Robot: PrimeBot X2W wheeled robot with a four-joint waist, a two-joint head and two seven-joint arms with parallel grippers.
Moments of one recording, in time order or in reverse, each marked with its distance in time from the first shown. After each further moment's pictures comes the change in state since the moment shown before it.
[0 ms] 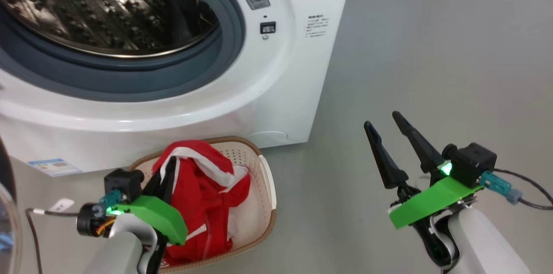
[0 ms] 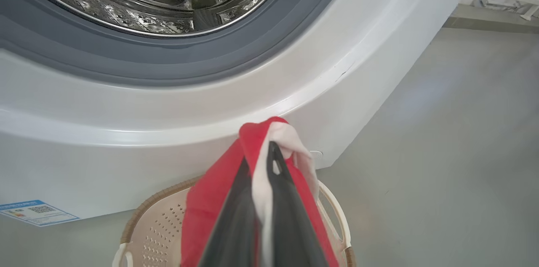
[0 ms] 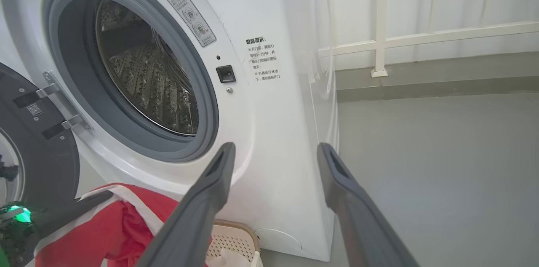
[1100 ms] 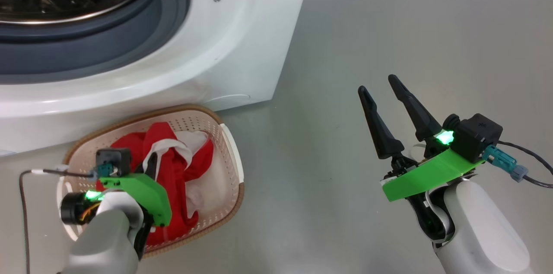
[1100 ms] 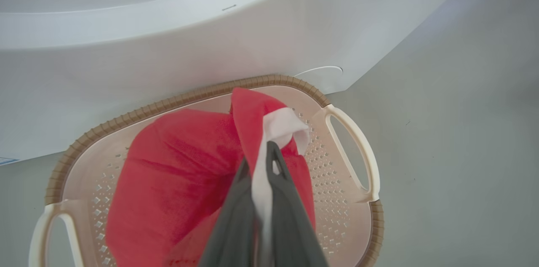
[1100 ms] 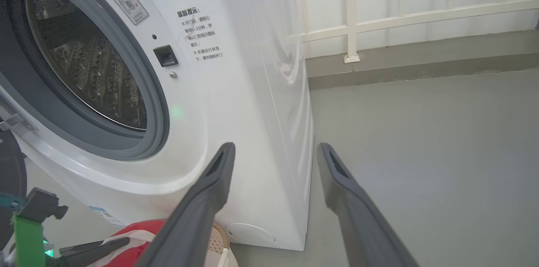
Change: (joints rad) left arm -0.261 -0.069 0.043 0.508 0.072 -0.070 0.002; right arm -0.093 0.026 -0.004 -0.040 -0.002 0.000 0.000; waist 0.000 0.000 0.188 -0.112
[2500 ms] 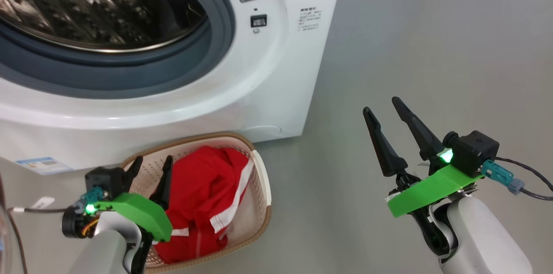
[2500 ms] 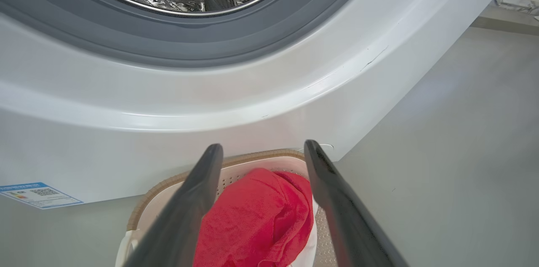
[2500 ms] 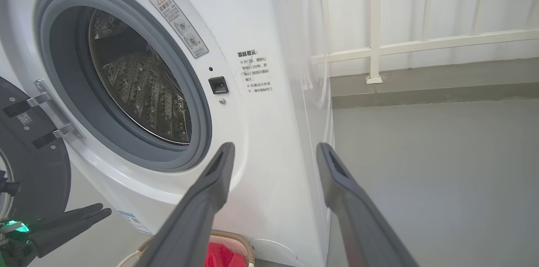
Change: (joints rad) left arm 0.216 0.067 0.028 -0.385 -0.061 0.005 -0.003; right arm 0.052 -0.017 -0.001 0.033 -0.001 0.000 0.000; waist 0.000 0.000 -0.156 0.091
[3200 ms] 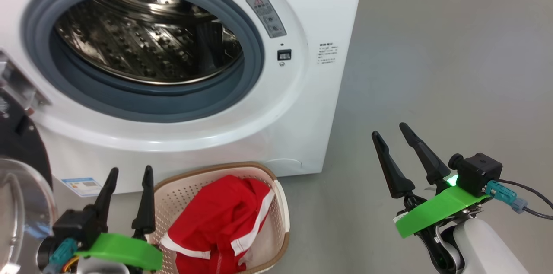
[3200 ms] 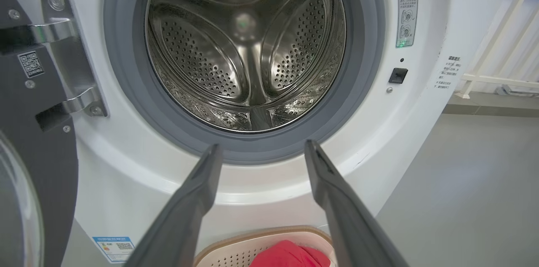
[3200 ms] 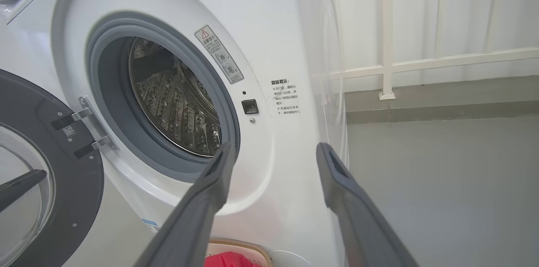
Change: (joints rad) left arm 0.348 0.029 0.181 -0.572 0.087 0.126 0.000; right arm 0.081 -0.014 -0.013 0.020 0.031 0.000 0.000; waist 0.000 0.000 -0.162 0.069
